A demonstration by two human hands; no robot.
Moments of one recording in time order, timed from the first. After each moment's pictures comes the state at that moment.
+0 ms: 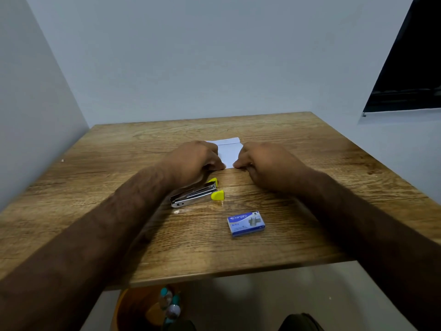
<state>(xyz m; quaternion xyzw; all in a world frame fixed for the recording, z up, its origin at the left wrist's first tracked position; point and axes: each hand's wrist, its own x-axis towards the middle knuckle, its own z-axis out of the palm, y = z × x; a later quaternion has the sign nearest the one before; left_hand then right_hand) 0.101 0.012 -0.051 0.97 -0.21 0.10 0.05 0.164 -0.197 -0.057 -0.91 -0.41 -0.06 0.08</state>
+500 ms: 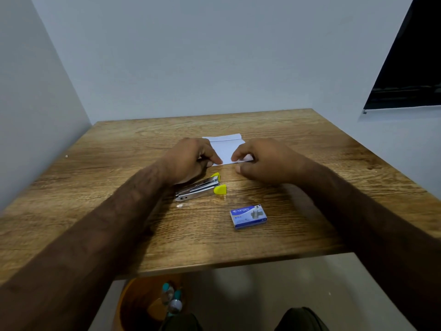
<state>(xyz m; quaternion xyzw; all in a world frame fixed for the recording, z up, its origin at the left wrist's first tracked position) 0.100 0.025 -0.066 0.96 -0.12 0.13 0.22 0.158 -0.195 -0.051 -0.91 -0.37 0.00 0.17</state>
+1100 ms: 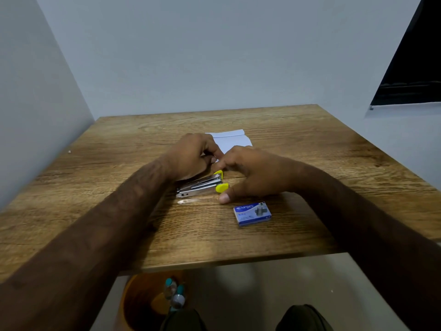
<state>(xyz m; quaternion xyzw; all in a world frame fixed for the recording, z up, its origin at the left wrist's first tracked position) 0.096 0.020 -0.062 0.96 -0.11 0.12 0.22 0.126 -0.177 -0.049 -0.86 -0.47 0.09 0.17</state>
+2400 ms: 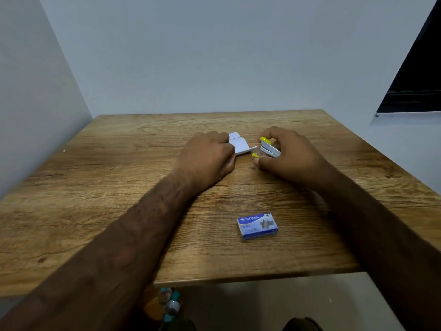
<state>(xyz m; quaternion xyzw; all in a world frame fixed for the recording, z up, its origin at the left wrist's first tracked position) 0.110 -0.004 -0.077 0.95 -0.11 0.27 -0.04 0.176 -0.207 -0.064 -0.92 -0.25 -0.06 0.31</state>
